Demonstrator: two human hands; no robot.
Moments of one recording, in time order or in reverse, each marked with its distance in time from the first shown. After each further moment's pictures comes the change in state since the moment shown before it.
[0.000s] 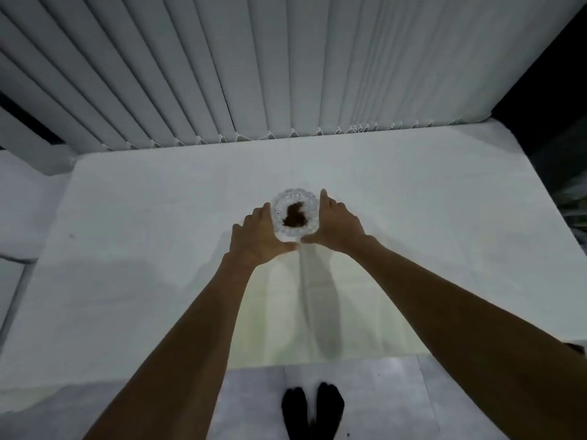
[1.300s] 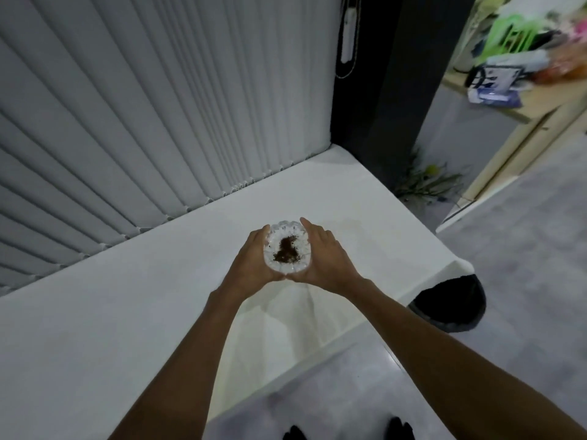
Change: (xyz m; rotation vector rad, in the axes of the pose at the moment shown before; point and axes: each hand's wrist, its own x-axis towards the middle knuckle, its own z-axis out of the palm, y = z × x) left_hand -0.046 0.181 -0.008 -0.320 -0.190 0.471; right_hand -0.173 0.114 -0.095 0.228 0.473 0.043
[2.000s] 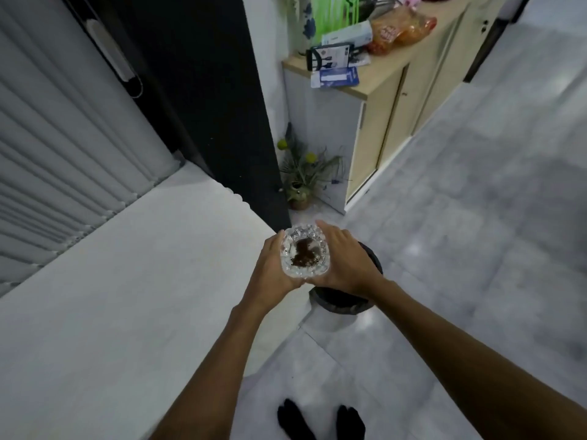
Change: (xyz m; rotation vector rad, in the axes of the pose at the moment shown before) left_hand 0.077 0.266 0.325 -0.065 -0.176 0.206; right_hand -0.146 0.331 -0.217 -0.092 0.106 0.175
